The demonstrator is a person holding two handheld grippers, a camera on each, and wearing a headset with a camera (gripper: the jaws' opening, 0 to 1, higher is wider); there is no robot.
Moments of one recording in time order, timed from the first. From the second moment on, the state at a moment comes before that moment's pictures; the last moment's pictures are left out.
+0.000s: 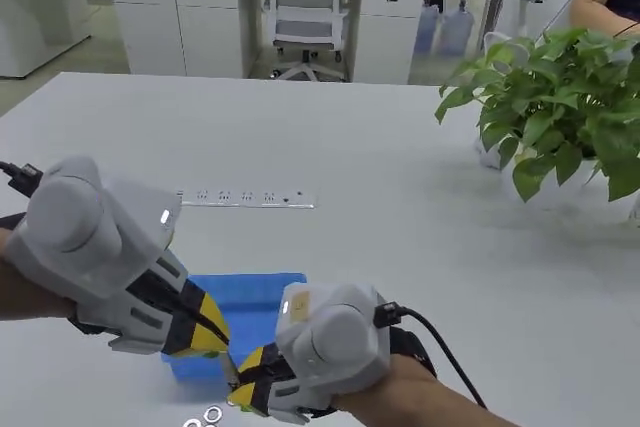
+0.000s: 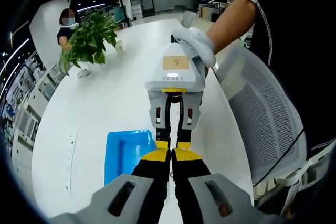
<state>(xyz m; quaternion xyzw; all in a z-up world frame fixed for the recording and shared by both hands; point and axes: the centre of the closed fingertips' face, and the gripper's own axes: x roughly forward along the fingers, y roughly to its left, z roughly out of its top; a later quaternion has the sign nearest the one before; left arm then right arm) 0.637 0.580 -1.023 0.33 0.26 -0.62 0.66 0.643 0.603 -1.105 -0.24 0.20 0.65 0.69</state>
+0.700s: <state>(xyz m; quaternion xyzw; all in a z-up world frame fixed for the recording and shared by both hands) 0.684 0.580 -1.003 0.35 0.25 -0.62 0.66 0.696 0.605 -1.084 -0.24 0.18 0.64 0.71</state>
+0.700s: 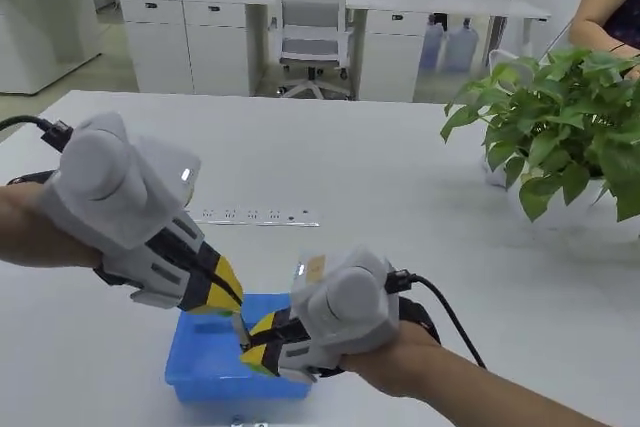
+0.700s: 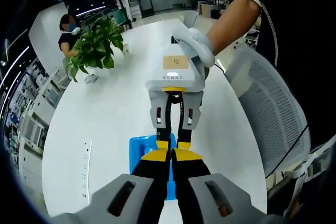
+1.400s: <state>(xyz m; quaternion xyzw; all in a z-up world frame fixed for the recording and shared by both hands) 0.724 0.580 -1.037 0.35 0.25 -0.62 0.65 0.735 0.609 -1.119 -0.22 0.20 0.62 0.73</state>
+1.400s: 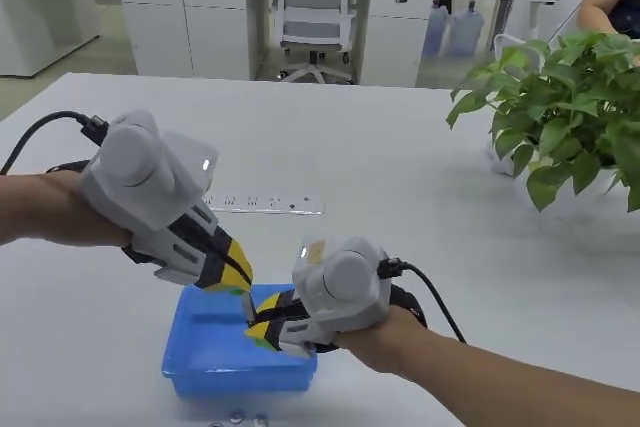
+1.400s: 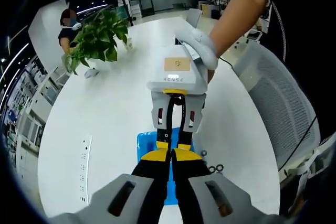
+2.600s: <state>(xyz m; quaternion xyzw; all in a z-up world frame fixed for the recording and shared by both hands) 0.730 0.579 -1.063 0.34 0.26 -0.63 0.65 0.743 0.606 -1.147 -0.24 0.23 0.61 0.72</state>
